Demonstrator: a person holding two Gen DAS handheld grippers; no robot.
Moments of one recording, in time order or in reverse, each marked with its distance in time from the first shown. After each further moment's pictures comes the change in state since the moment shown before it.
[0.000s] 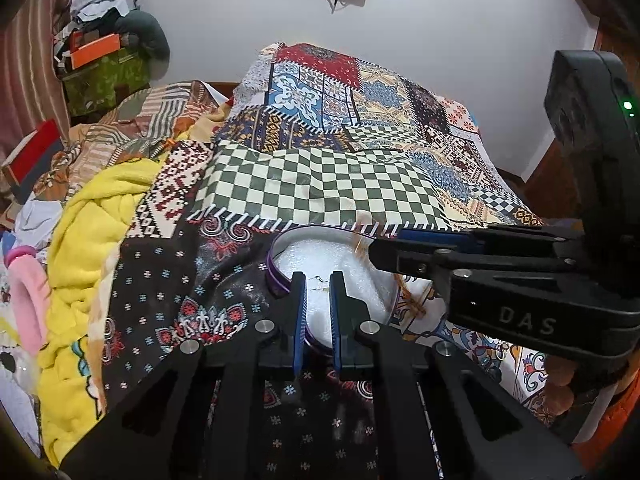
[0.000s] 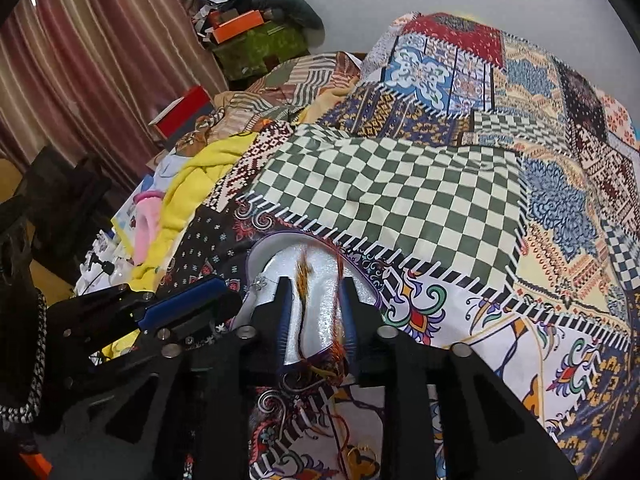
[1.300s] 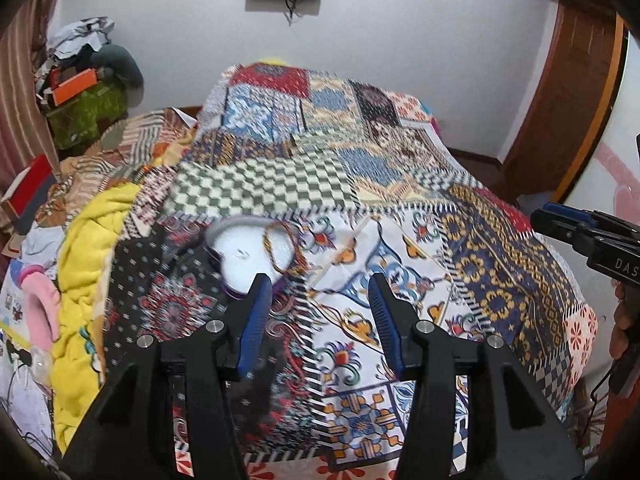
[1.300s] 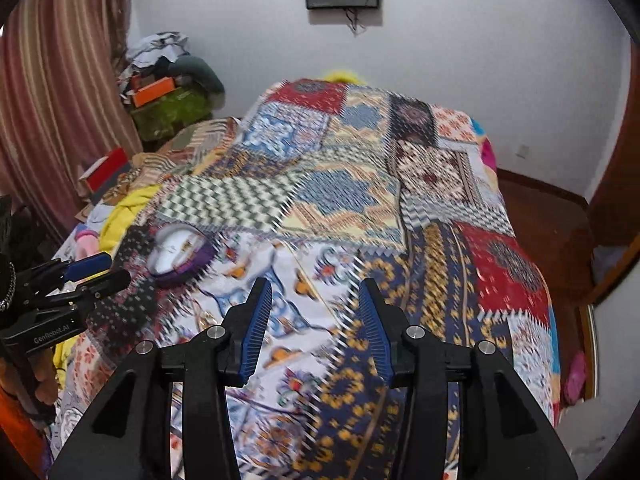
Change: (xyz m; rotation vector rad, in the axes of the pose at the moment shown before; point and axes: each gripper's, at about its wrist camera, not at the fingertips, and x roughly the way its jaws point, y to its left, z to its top) left arm -0.066 -0.079 -0.026 0.118 -0.005 -0.044; right arm -0.172 -0.065 -0.096 0.121 -0.203 -0.359
